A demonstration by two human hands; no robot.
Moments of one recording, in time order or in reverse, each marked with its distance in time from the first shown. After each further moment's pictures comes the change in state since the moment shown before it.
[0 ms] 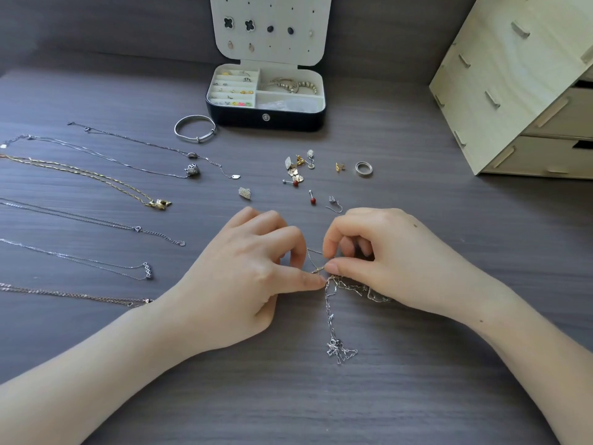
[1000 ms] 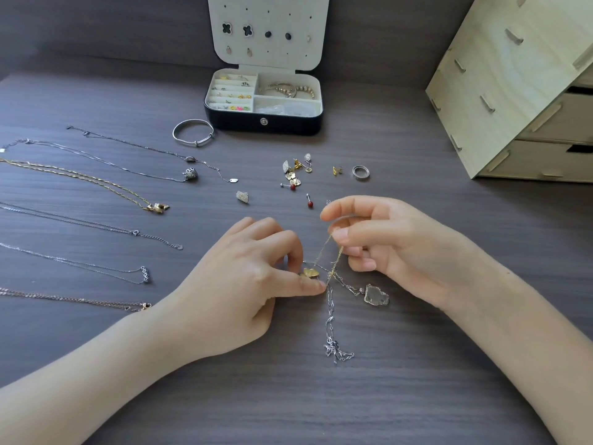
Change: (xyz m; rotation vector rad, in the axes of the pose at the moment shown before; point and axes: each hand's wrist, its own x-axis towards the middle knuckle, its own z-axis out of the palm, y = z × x) left_hand -0.002 -0.001 0.005 -0.041 -0.010 -0.031; right_hand 0.008 0.001 -0.005 1.153 -0.086 0.283
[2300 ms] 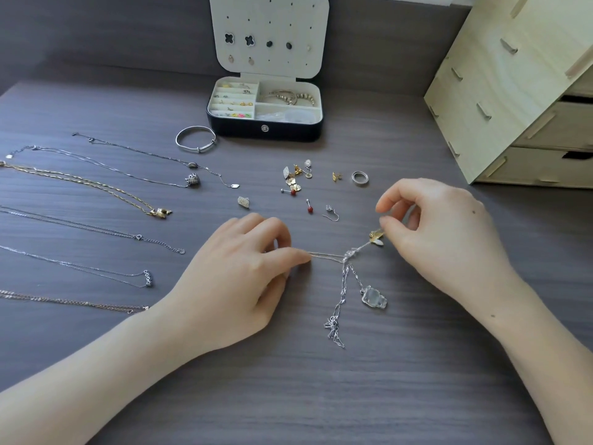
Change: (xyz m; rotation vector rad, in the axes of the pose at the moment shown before) left_hand 0.001 0.003 -0.002 0.056 0.072 -0.180; right_hand -0.013 -0.001 -0.019 -1.170 0.696 -0.284
